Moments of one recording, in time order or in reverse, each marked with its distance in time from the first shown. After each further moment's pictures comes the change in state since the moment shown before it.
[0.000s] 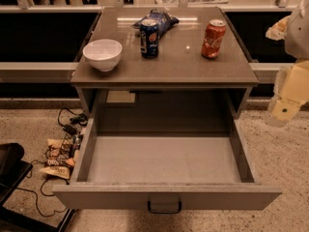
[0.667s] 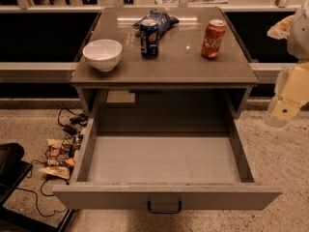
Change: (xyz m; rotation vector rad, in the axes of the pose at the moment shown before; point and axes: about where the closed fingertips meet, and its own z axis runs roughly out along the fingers) arm -0.001 0.000 -0.001 0.018 -0.027 0.004
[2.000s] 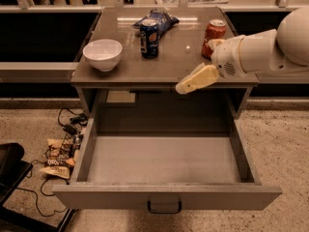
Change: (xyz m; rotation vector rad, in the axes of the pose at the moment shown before) arm -0.108 -0.101 0.152 0.074 -0.675 0.310
